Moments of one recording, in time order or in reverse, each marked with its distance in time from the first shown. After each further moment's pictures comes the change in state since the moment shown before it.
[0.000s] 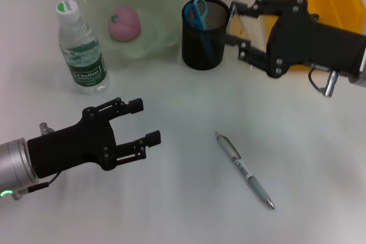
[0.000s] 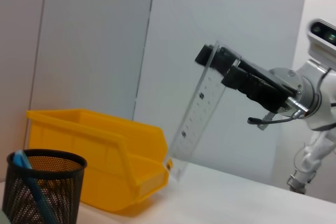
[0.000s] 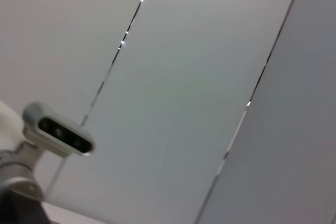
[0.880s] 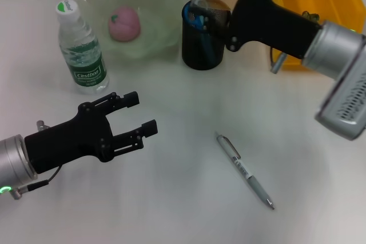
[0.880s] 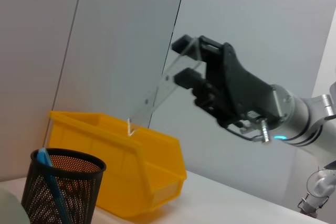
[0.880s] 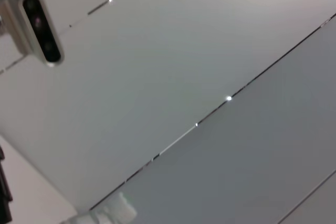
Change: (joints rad) left arm 0.001 -0.001 -0.026 -0.012 -0.020 -0.007 -0.061; right arm 0.152 0.008 -0.014 0.307 0.175 0.189 -0.695
